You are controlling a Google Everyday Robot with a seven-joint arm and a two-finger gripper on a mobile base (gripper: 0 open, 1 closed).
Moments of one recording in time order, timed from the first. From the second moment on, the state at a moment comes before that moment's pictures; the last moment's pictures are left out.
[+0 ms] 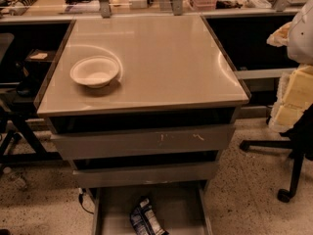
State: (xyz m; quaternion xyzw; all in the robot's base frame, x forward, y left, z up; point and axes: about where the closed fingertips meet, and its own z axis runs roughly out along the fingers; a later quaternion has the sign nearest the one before) arm 0.438 -0.217 0.976 -0.60 0.78 -0.03 0.16
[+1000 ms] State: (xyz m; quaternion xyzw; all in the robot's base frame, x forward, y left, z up) arm 0.418 -0.197 0.895 -0.60 0.79 -0.04 0.15
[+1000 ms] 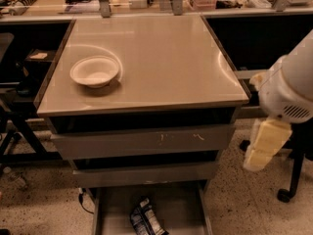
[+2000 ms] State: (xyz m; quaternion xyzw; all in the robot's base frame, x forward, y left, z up) arm 0.394 -0.190 0.794 -0.60 0.80 -0.02 0.10
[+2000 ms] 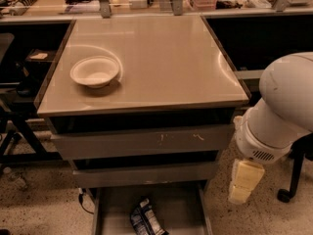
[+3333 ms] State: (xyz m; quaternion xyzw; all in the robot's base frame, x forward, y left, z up) arm 0.371 -0.118 0.677 -0.54 0.83 -0.03 0.10
